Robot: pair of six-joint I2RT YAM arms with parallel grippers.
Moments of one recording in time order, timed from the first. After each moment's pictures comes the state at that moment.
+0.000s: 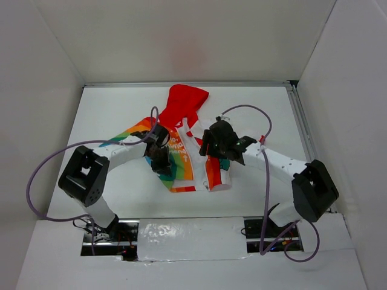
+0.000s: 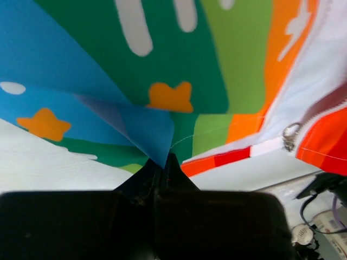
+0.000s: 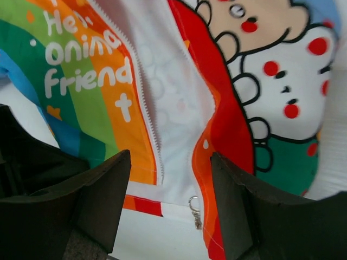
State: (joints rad) left arm -0.50 1.67 1.00 -0.63 0.24 -0.69; right arm 0.65 1.43 0.95 -0.34 0.13 0.71
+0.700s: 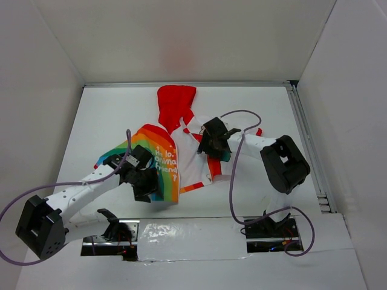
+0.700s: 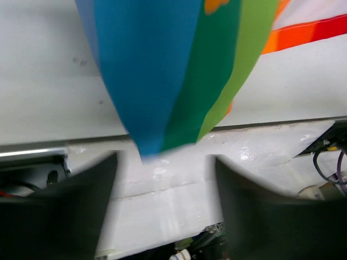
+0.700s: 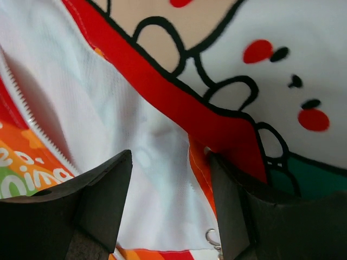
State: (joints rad) left arm -0.58 1.13 0.73 -0.89 0.24 -0.89; right arm 0.58 1.78 1.06 -0.30 0.05 0.87
